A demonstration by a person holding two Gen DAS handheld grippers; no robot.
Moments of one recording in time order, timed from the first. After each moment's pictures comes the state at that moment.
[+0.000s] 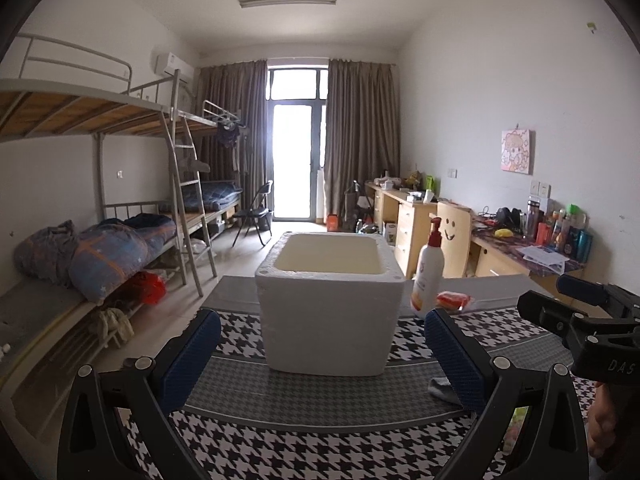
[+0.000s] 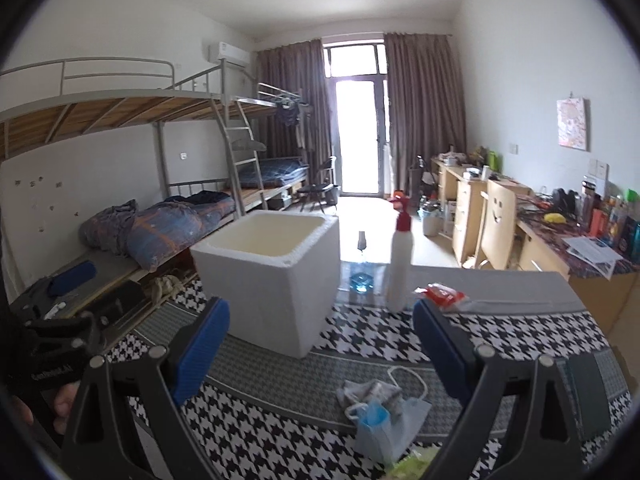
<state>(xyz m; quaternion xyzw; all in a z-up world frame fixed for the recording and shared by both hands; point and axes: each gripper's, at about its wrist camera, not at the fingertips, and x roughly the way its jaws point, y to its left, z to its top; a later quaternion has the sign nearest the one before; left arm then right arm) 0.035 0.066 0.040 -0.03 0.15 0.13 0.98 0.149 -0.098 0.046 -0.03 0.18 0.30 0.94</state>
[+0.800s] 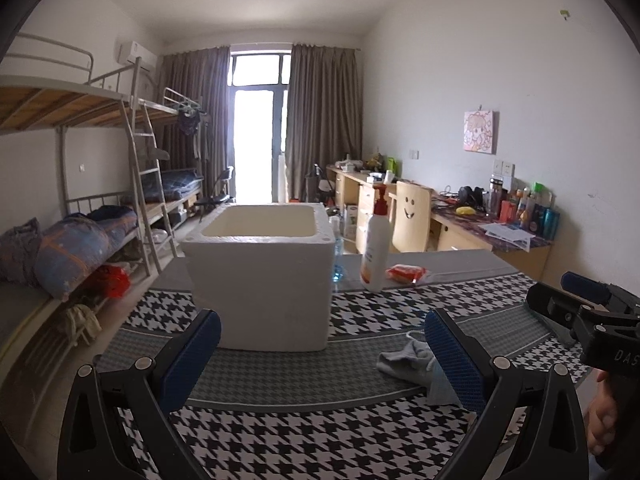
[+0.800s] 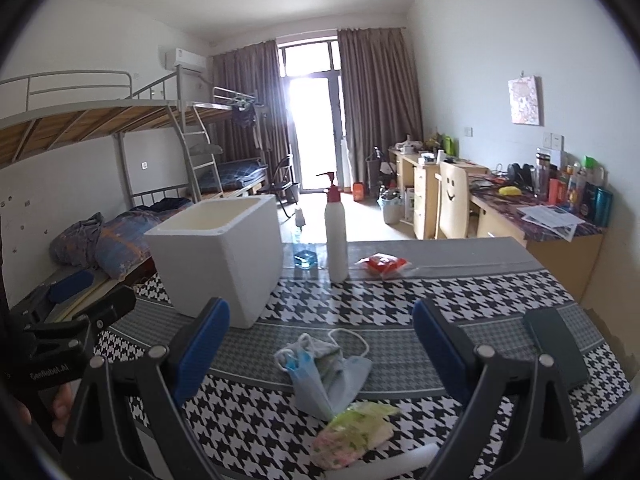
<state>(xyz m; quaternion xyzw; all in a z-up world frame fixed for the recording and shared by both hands) 0.043 0.029 0.013 -0.03 0.17 0.06 0.98 0.131 -0.159 0.021 0.00 0.19 0.23 0.95</state>
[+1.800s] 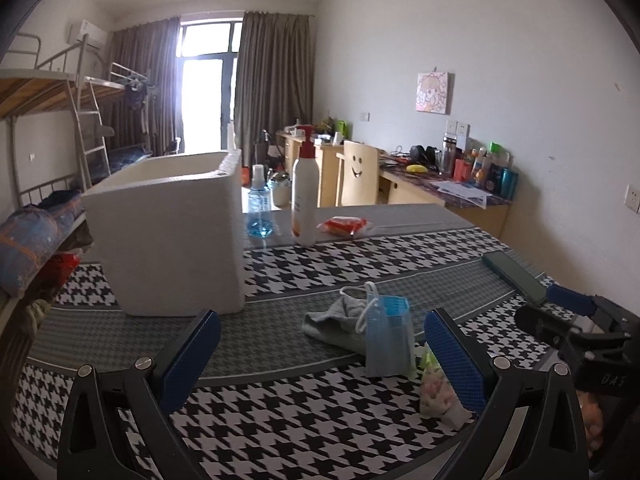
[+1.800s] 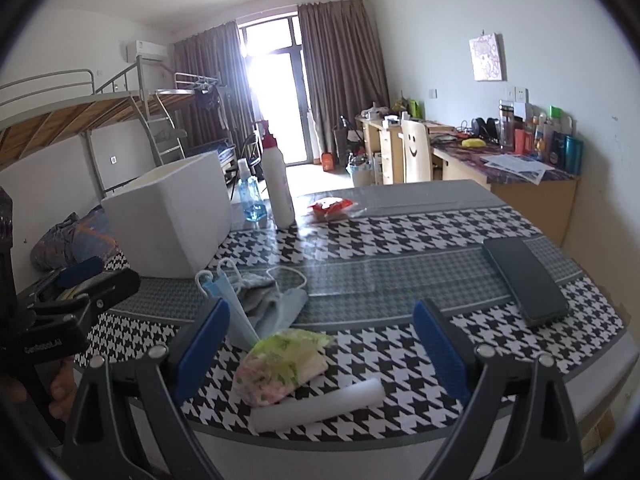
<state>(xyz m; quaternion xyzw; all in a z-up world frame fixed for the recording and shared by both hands) 0.074 -0.015 -0.021 -0.03 0.24 -0.04 0.97 0.131 -0.216 -0.027 0.02 0.25 0.18 0.95</state>
